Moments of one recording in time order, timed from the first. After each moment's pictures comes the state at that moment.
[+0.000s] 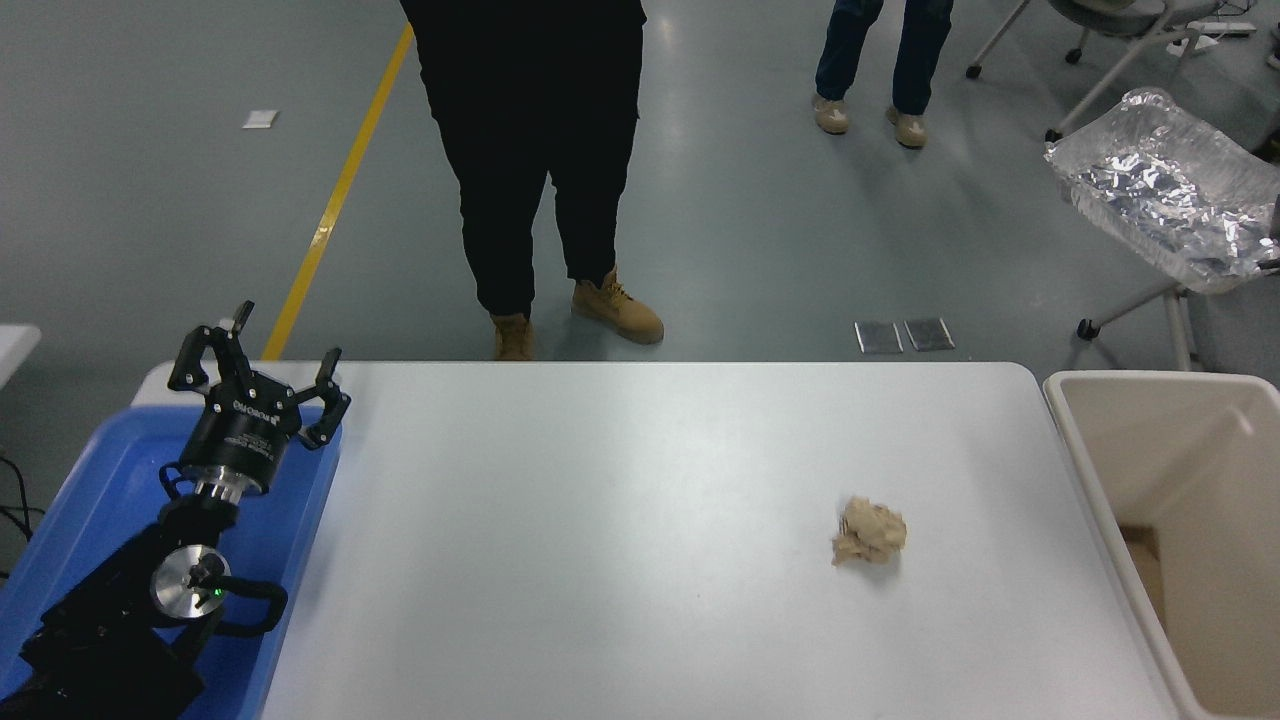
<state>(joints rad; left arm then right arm) -0.45 0.28 -1.07 -0.58 0.20 -0.61 -0.45 1.65 -0.77 -1.14 0.80 0.36 0.14 -0.21</state>
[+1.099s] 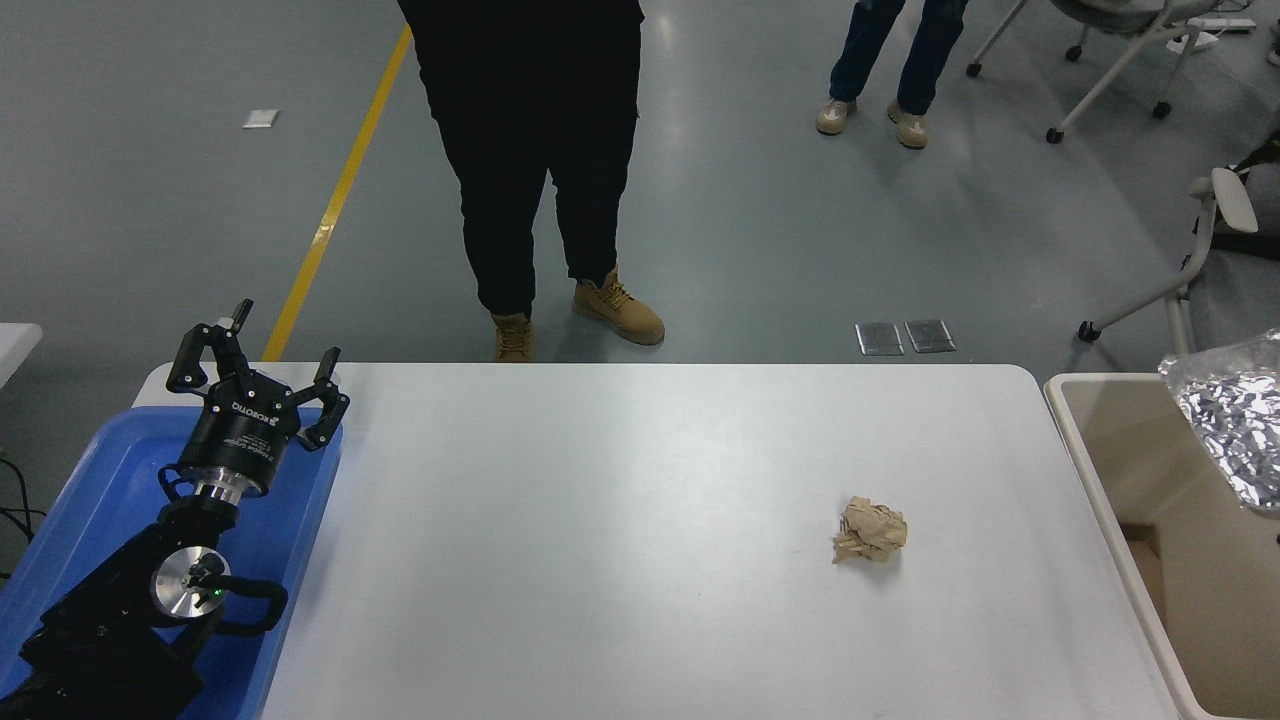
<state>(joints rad) -0.45 0.28 -1.07 -0.58 0.20 -0.61 -0.45 0.67 -0.52 -0.55 0.18 0.44 -0.12 -0.21</state>
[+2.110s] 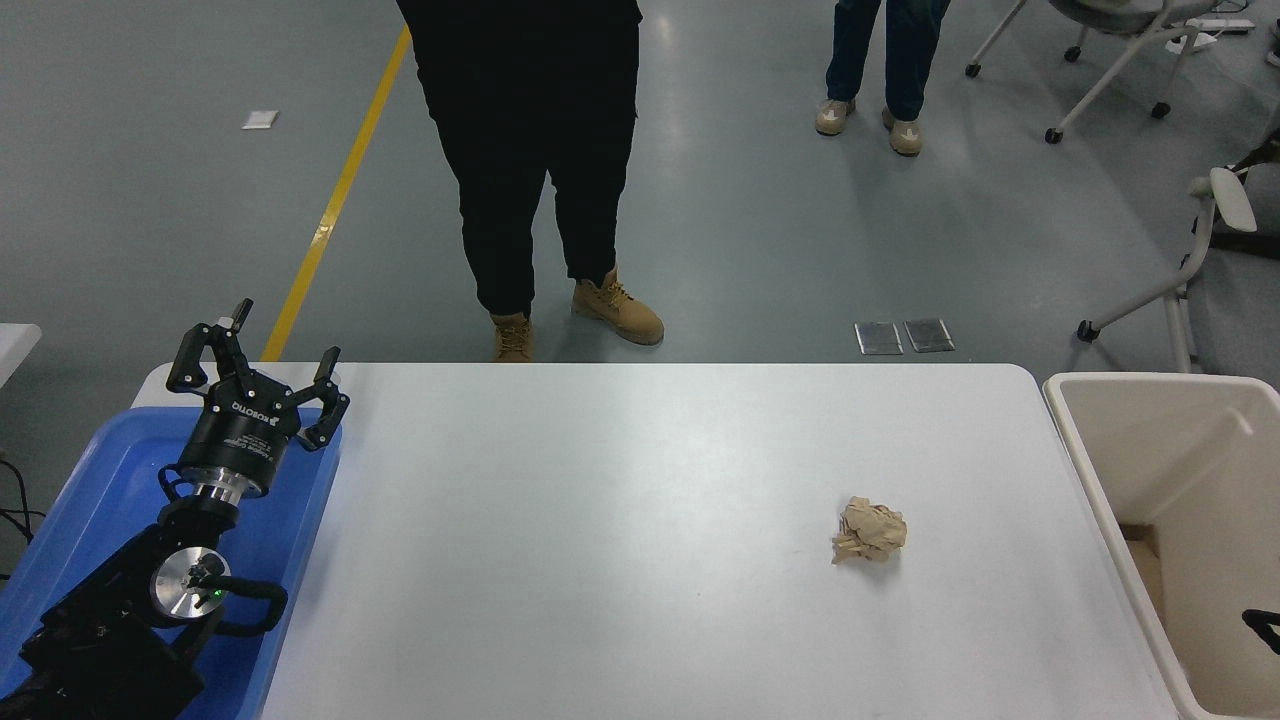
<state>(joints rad) -0.45 0.28 -1.07 -0.58 0.20 -0.61 -0.45 0.72 -0.51 -0.54 0.20 0.42 -0.17 -0.20</state>
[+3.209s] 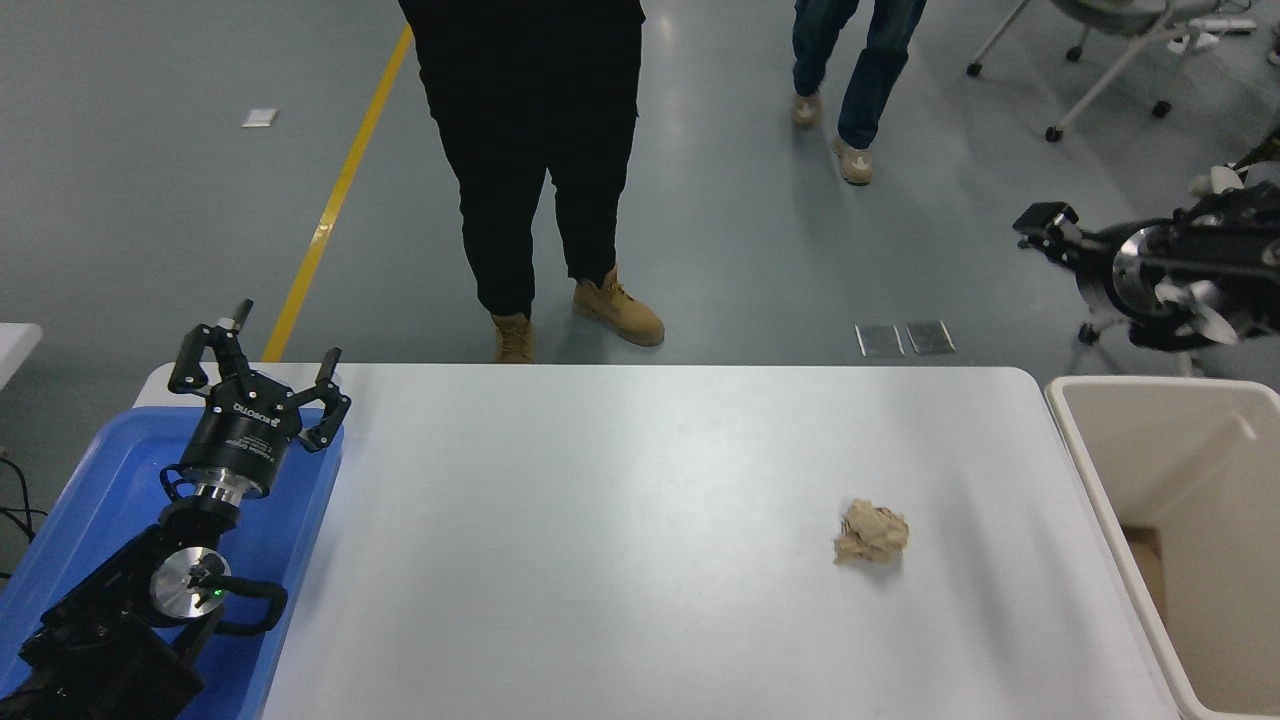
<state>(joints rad) -0.45 0.28 -1.07 -0.58 0.20 -0.61 -0.45 1.91 -0.59 -1.06 1.26 0.06 0.06 -0.20</state>
